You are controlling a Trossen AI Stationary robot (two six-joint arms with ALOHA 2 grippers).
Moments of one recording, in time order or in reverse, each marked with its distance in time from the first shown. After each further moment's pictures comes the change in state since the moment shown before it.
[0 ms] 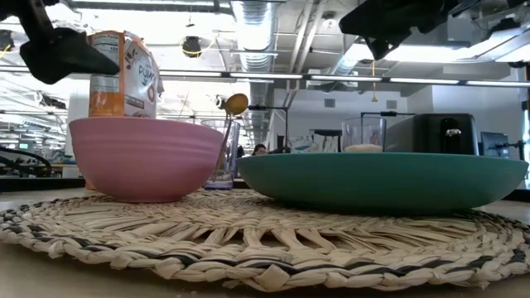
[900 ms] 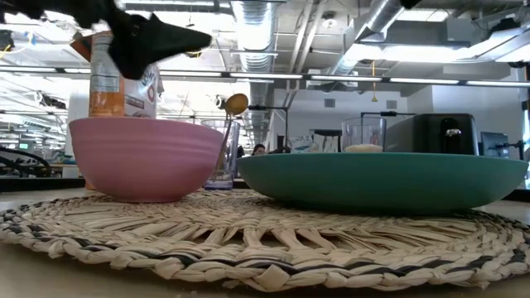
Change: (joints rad) left arm 0.106 0.458 0.000 0.932 -0.043 0.592; right arm 0.158 0.000 0.252 -0.433 0.026 0.097
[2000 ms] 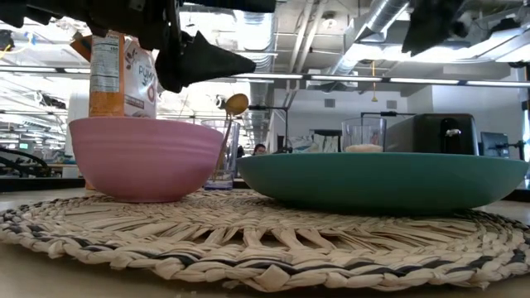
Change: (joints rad) left arm 0.118 0.146 0.158 -0.083 0.007 0.003; right arm -0.976 -0.426 0.234 -0.869 0.073 0.184
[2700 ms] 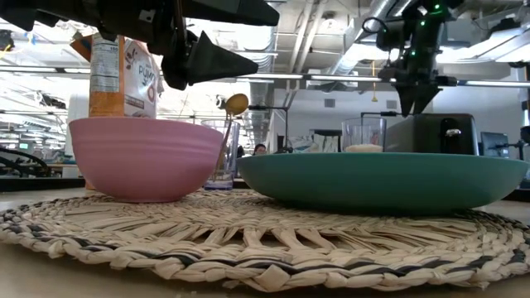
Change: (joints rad) left arm 0.025 -0.003 0.000 -0.014 -0.002 0.092; right arm -0.522 0.369 -0.001 -0.030 -0.252 -0.128
